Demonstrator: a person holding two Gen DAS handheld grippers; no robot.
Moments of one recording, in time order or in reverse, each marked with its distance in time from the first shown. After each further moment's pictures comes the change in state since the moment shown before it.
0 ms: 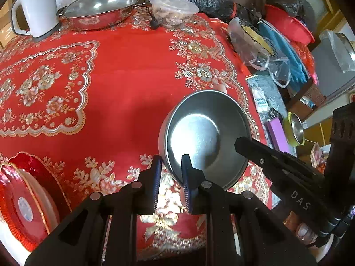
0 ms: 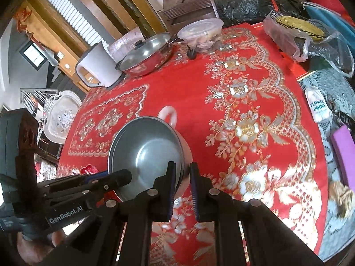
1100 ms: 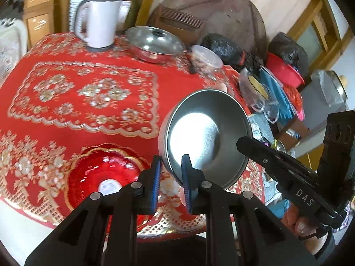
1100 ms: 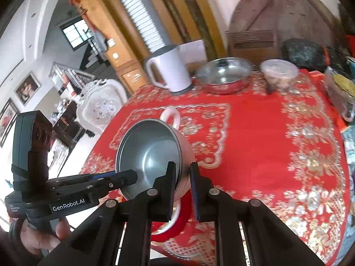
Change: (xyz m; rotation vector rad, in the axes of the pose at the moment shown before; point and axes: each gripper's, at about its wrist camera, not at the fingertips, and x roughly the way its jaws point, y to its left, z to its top) left arm -0.155 0.158 -0.046 -0.137 -0.207 -0.053; right arm -0.031 0.221 -0.016 -0.250 -0.099 0.131
